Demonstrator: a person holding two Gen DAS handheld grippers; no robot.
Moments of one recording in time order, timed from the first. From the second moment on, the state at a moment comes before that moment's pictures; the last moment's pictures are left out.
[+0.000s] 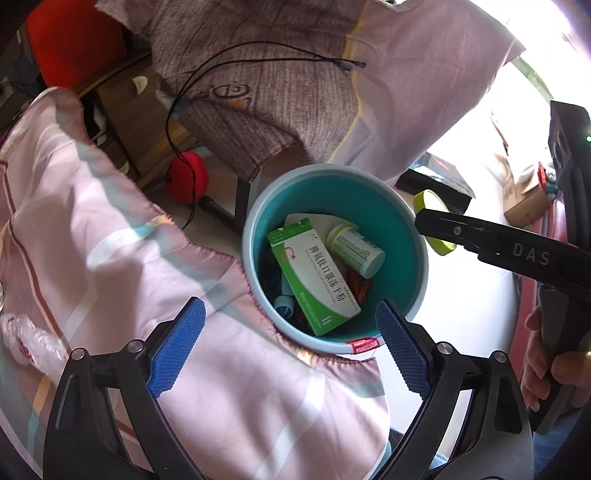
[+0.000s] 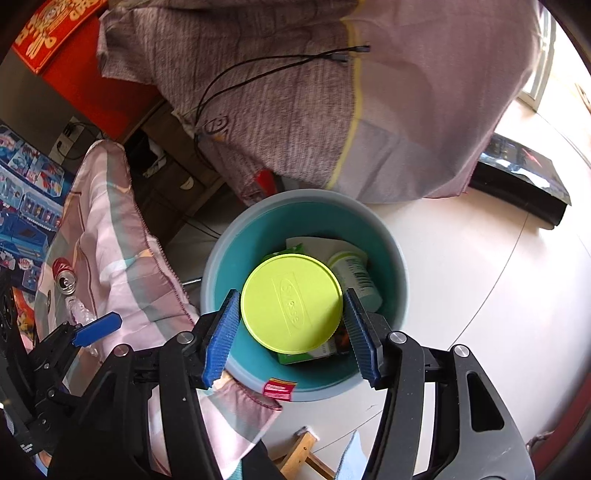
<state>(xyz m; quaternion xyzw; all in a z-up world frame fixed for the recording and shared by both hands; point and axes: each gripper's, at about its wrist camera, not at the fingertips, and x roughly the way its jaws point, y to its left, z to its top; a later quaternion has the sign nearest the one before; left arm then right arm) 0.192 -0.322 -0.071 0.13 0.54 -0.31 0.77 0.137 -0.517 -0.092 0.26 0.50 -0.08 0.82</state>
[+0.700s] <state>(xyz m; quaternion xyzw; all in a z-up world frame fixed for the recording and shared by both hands) 0.191 -0.243 -0.053 0.07 0.53 -0.28 0.80 0.145 -0.461 -0.062 0.22 0.52 -0.08 0.82</state>
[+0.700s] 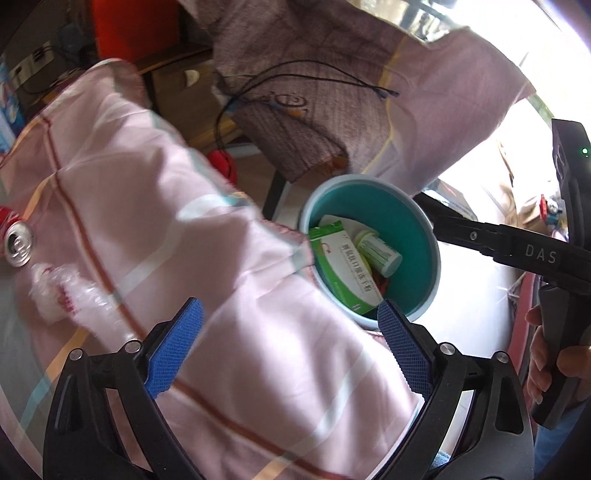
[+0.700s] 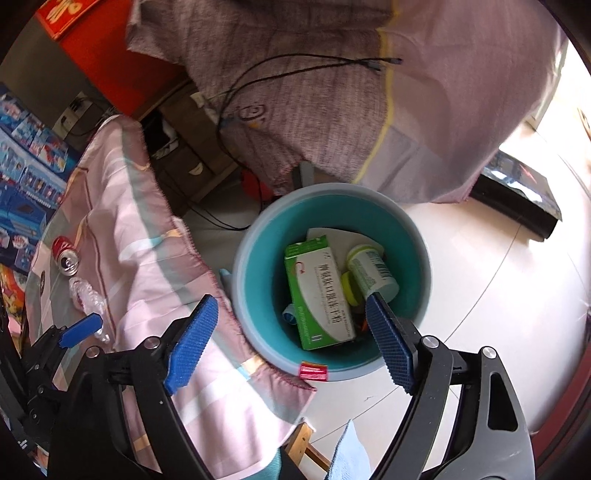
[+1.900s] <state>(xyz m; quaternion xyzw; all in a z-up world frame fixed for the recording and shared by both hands) 0.216 0.067 -0.074 -0.08 0.53 -0.08 0.84 0.280 -0.152 -0.084 0.00 0.59 0.11 0.80</state>
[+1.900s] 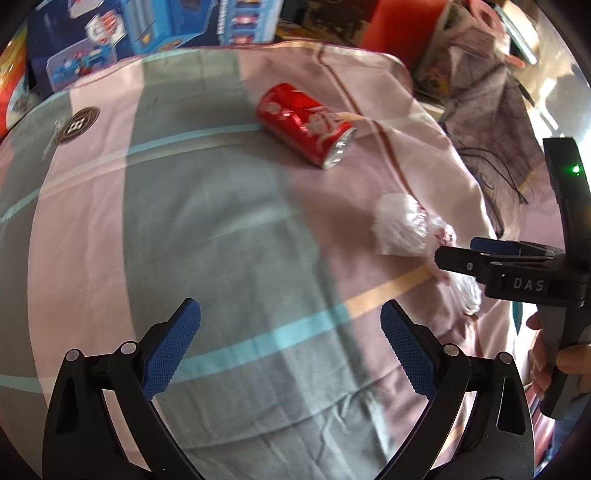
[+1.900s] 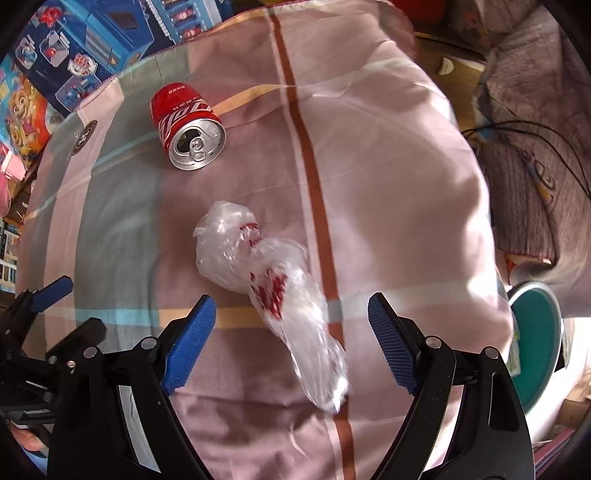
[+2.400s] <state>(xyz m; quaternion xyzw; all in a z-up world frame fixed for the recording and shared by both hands) 0.240 0.075 -0.082 -0.10 0.54 -0.08 0.84 0.301 -0.153 -0.072 -0.01 0.58 0.10 0.81</state>
